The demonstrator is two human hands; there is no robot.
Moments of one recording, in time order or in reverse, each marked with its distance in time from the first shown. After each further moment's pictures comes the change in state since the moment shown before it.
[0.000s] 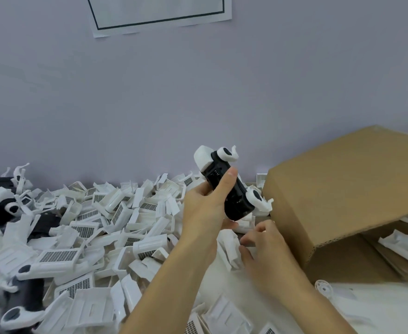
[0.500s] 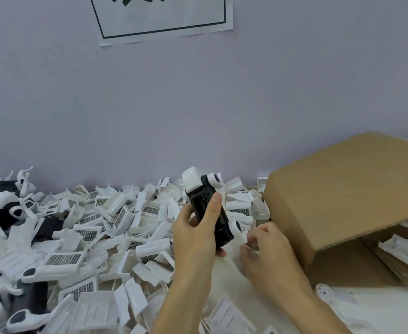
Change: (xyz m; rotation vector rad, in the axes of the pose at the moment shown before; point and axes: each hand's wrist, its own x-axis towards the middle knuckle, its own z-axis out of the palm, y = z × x) left_hand -0.025 -0.021 -0.017 -0.063 0.206 0.065; right_hand -0.007 -0.015 -0.009 0.071 0.107 -0.007
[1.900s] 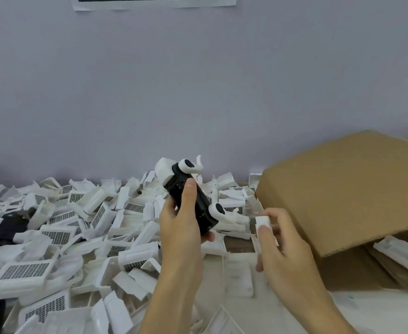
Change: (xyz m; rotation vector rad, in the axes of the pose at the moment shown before) left_hand 0.033 -0.002 -0.002 -0.138 0.014 -0.074; right_hand -0.007 -0.009 -0.016 0.487 0.179 0.074
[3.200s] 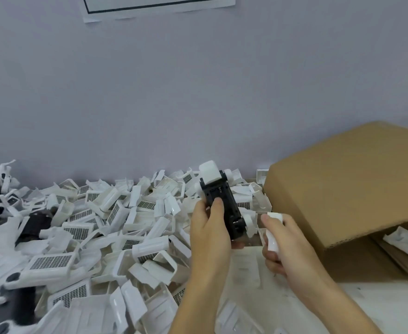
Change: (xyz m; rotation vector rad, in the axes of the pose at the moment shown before) left_hand -0.023 -0.019 0.011 0.222 -0.040 0.017; right_hand 0.007 0.009 0.000 0.361 -0.112 0.374
